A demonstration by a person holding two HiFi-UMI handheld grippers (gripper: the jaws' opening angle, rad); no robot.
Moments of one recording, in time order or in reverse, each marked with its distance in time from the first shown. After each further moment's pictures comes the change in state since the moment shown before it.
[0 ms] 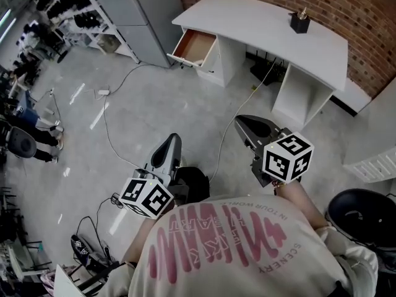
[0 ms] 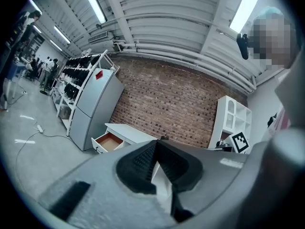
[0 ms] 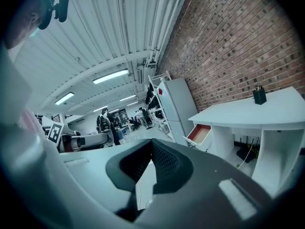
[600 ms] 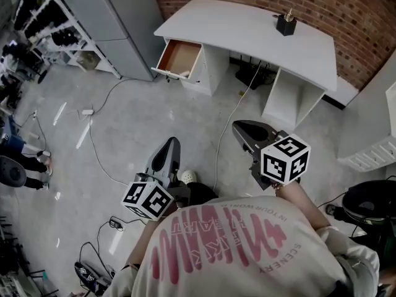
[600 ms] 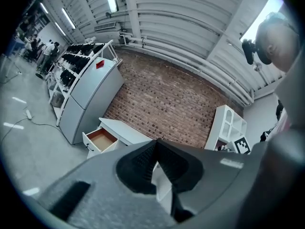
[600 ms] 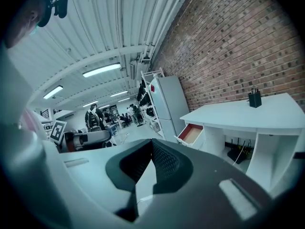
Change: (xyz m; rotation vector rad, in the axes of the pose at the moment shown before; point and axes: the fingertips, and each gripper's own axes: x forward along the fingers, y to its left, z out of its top) left arm 0.059 0.069 0.008 -0.106 0.010 -0.096; right arm 0.060 -0.029 0.003 -0.010 0.032 -0.114
